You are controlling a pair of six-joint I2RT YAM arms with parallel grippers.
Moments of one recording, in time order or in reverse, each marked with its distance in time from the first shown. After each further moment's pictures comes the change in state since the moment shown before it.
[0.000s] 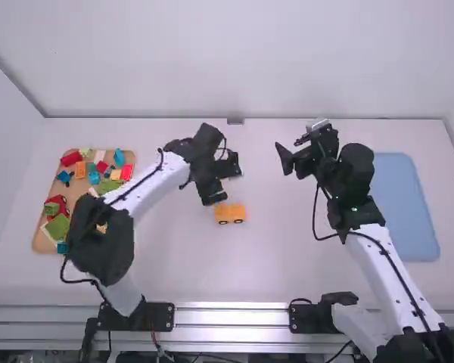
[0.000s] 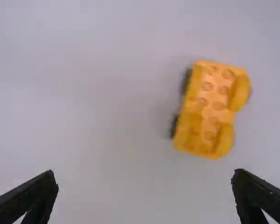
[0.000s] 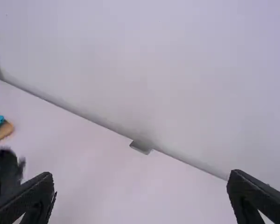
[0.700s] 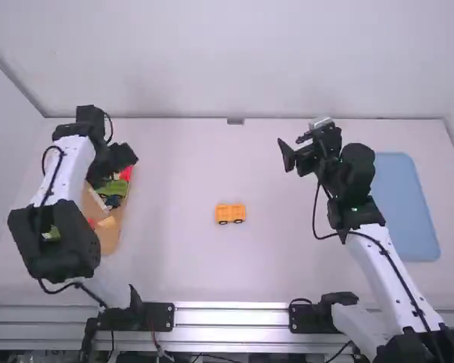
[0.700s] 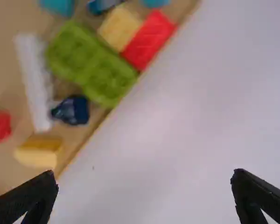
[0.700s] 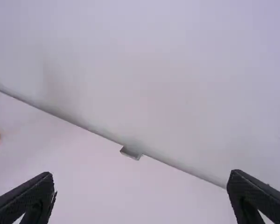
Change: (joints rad) left arm 0.671 -0.026 0.088 -0.246 -0.125 -1.293; right arm 0.000 0.000 0.000 0.033 0.042 0.003
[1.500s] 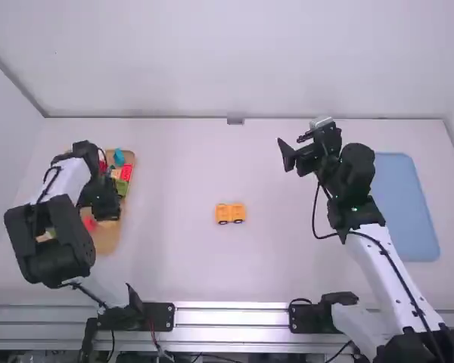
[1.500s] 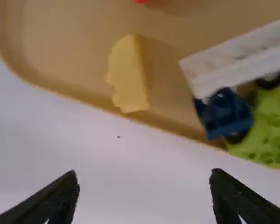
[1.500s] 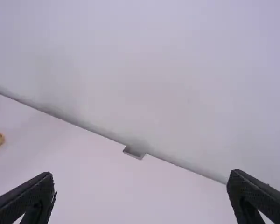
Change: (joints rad) left arm 0.112 0.000 -0.306 0.085 -0.003 -1.034; right arm 0.000 0.000 0.000 -0.002 0.000 0.030
